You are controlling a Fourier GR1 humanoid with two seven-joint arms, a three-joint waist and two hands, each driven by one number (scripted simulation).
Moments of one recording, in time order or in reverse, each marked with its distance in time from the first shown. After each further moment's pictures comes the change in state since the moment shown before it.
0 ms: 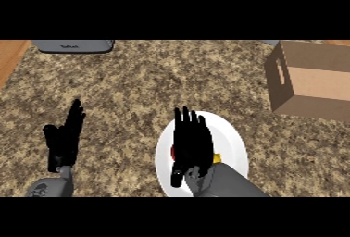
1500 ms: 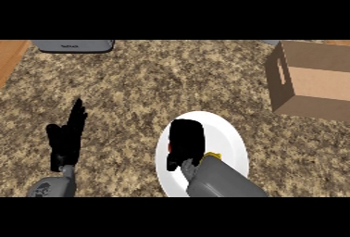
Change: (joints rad) left arm -0.007 -0.028 0.020 0.003 -0.027 -0.014 0.002; right arm -0.057 0.015 0.056 0.262 0.065 -0.156 -0.136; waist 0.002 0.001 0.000
